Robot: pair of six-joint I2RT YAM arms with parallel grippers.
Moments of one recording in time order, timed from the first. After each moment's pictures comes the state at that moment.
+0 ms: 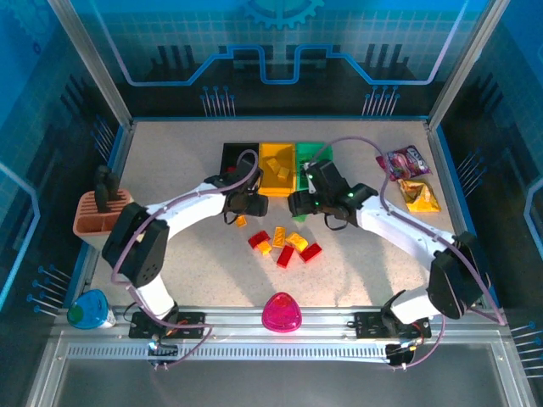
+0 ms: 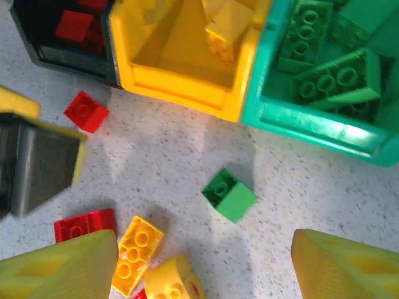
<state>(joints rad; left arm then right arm) -0.52 1.74 1.18 -0.57 -0.10 -0.41 0.62 1.43 1.05 -0.52 0.05 0.36</state>
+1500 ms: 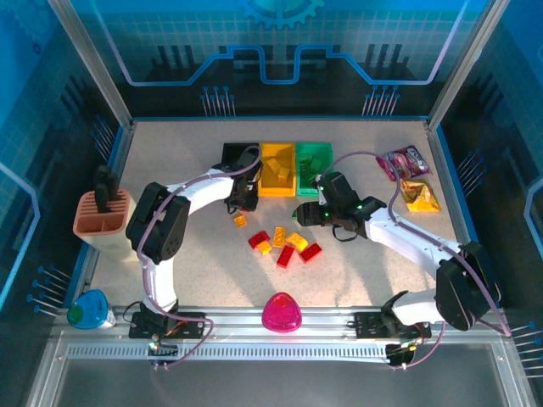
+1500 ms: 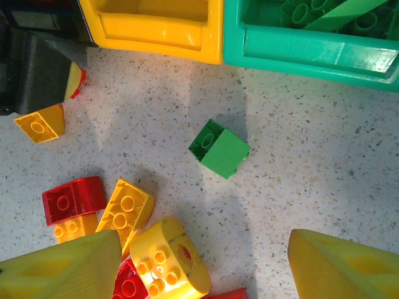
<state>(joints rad) -0.45 1.93 1.33 -0.66 -0.08 -0.32 0.58 1.36 0.90 -0.46 -0.03 0.43</state>
